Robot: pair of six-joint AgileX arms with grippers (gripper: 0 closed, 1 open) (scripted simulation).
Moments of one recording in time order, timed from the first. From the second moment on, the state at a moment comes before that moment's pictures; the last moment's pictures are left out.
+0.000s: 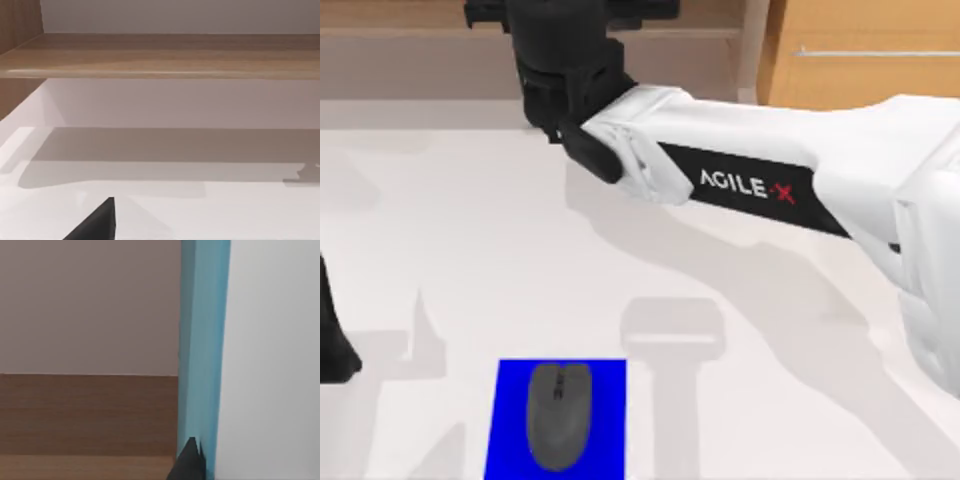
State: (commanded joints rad) left arm 0.00 0.00 0.00 0.00 0.00 0.00; right arm 0.81 2.40 1.93 0.48 0.84 -0.01
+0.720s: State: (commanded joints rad) left arm 0.00 0.00 0.00 0.00 0.00 0.00; right arm 0.75 2.07 1.46 0.55 0.57 0.14
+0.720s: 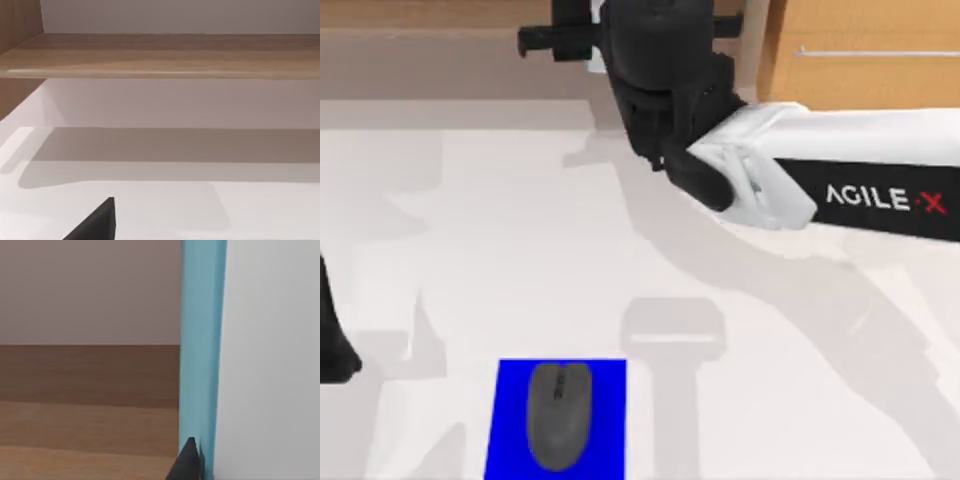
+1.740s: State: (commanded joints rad) left arm 0.00 0.00 0.00 0.00 0.00 0.00; right arm 0.13 1.38 0.43 0.71 -0.25 0.92
